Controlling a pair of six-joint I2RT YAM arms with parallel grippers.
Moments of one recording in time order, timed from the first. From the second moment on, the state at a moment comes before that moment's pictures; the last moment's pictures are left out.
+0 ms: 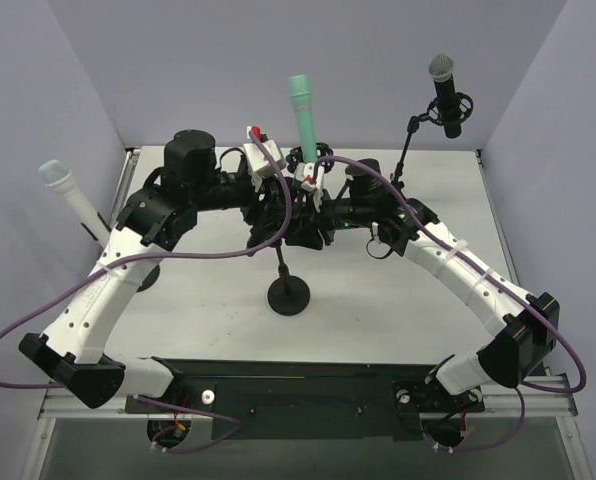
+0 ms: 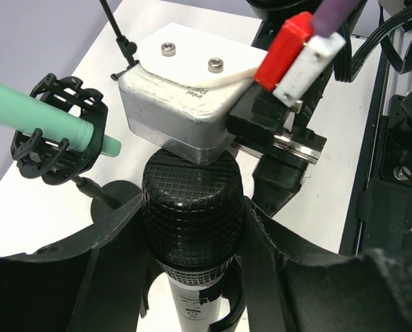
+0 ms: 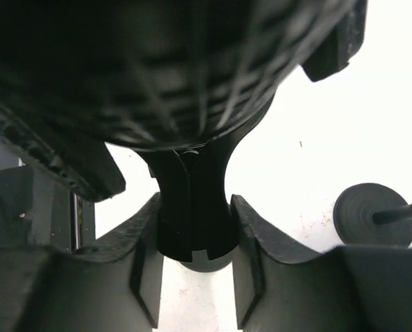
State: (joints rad) left arm -0.57 1.35 1.66 -0.65 0.60 0.28; right arm 0.66 1.45 1.37 -0.40 -0.68 -0.29
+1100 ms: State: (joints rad) left arm -0.55 1.37 2.07 -0.52 0.51 0.14; right arm 0.65 1.44 1.37 -0.41 -0.63 -0.32
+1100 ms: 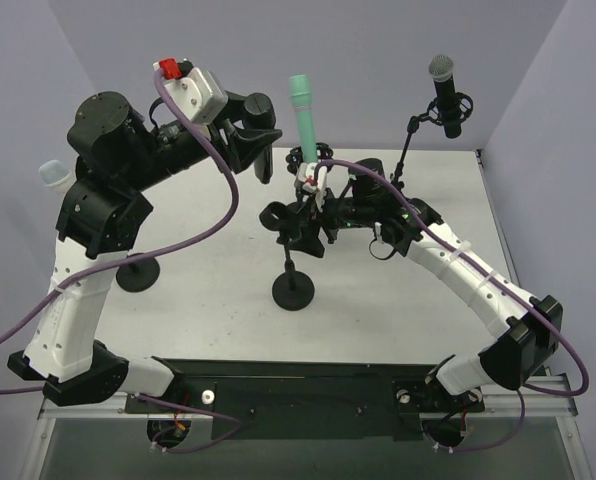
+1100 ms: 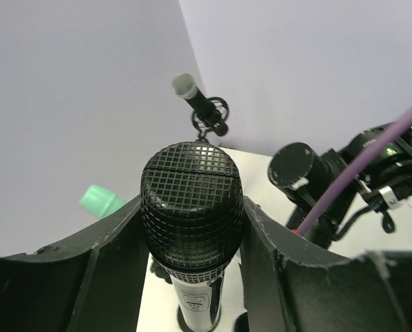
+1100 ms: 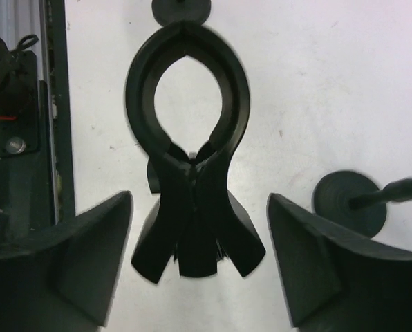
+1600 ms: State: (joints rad) left arm -0.53 1.29 1.97 -0.51 0.34 0.10; right arm 0.61 1.39 1.67 -0.50 -0.57 -0.13
